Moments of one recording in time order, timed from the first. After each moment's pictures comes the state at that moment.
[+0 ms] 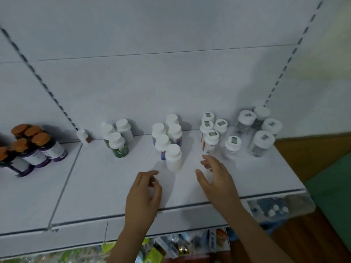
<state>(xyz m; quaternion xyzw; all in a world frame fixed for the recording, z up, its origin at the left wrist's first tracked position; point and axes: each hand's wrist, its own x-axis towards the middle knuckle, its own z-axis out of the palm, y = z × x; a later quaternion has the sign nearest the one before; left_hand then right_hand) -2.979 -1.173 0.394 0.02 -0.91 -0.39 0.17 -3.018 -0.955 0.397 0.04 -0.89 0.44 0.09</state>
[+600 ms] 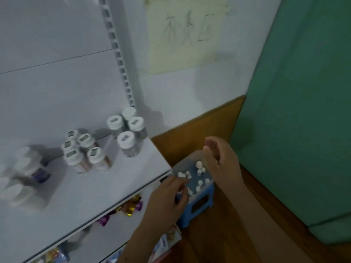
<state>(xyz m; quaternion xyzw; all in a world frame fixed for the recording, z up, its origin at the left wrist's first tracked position) -2.950 -0.822 0.410 -0.36 -0.85 -0.37 -0.04 -2.927 -0.624 0.440 -0.14 -0.86 0.41 0.27</state>
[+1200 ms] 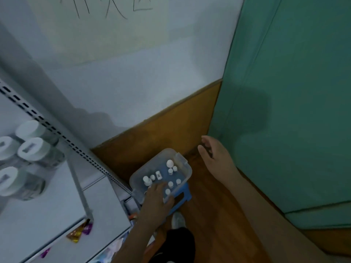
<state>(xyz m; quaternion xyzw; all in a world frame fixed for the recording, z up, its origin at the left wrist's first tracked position) -3.008 -0.619 0.271 -0.23 -0.88 -0.35 -0.22 -2.976 -0.380 0.351 -0.20 -0.89 0.40 0.11</state>
